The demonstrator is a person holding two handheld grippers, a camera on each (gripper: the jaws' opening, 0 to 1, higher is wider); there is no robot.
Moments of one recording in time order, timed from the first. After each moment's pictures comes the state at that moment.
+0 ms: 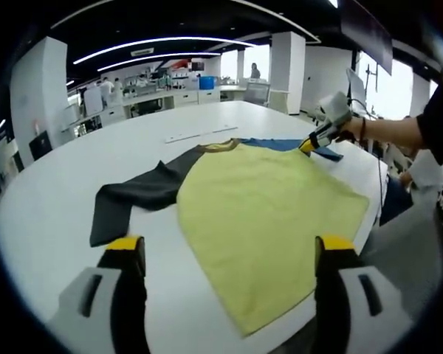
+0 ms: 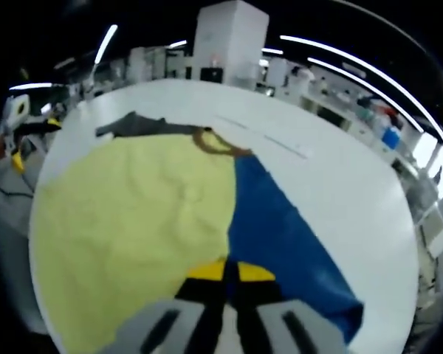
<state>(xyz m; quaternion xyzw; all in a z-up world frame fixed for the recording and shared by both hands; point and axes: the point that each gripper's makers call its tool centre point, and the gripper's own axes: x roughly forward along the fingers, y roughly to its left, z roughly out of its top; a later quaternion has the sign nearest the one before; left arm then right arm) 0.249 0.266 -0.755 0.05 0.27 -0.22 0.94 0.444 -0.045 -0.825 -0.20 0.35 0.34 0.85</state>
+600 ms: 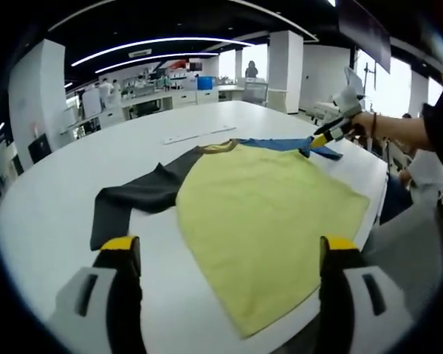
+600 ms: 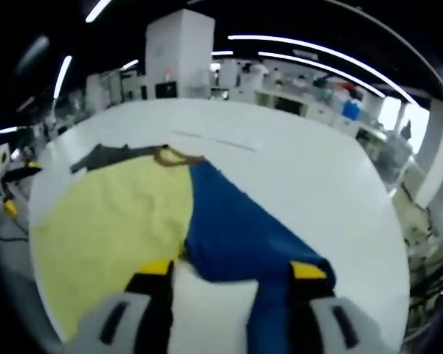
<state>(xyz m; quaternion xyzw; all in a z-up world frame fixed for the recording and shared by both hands) 0.251 0.266 -0.753 0.06 0.27 -0.22 0.93 0.432 -0.106 -0.796 -0.11 0.35 0.24 0.90</state>
